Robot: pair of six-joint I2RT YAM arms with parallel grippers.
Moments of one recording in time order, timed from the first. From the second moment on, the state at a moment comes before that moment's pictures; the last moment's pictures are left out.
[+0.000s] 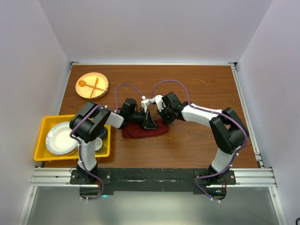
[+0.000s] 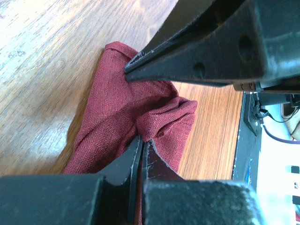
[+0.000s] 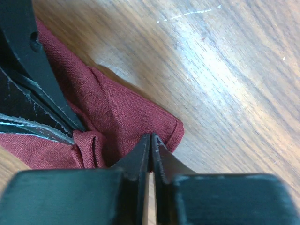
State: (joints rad) left arm -0.53 1.96 0.81 0.55 0.83 -0.38; right arm 0.64 1.77 1.05 -0.31 -0.10 -0.17
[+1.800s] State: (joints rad) left arm -0.55 1.97 0.82 0.53 0.82 -0.36; right arm 0.63 1.71 1.11 -0.40 -0.24 -0.23
